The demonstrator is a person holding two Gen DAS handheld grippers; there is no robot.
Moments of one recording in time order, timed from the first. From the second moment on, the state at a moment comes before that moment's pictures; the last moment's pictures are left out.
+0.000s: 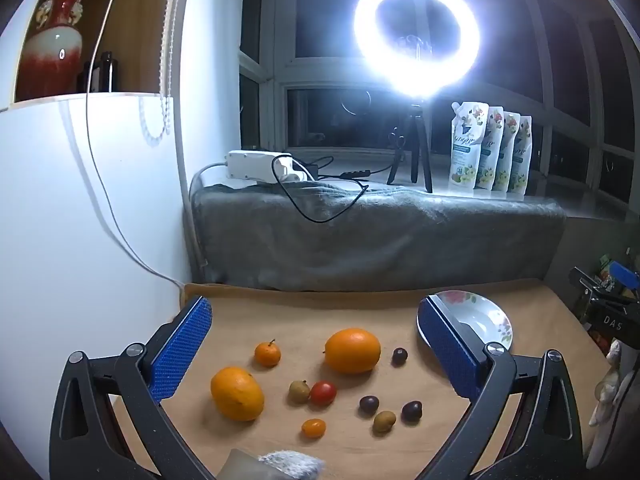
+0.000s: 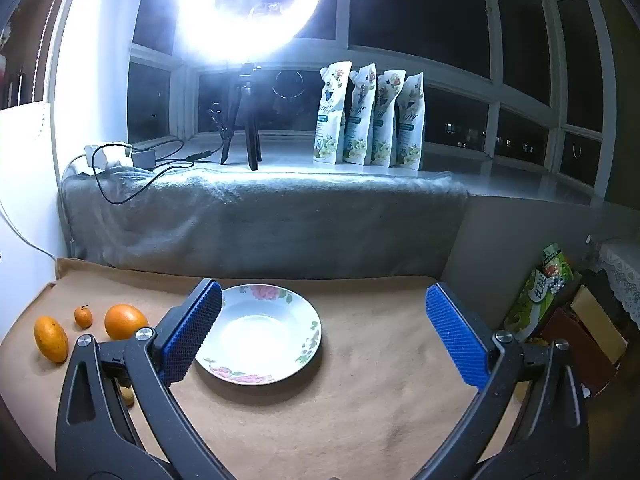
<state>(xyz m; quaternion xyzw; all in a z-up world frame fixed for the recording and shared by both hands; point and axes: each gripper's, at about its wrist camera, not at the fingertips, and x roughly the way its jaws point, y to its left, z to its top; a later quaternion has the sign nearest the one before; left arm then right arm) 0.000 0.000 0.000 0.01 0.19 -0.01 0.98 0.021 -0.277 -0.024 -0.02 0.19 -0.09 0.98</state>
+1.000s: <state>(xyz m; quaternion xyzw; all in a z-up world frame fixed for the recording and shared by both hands) 0.007 0.009 -0.006 -0.01 0.21 0.00 0.98 0.025 -0.270 -0.025 -0.02 0.20 -0.09 0.98</state>
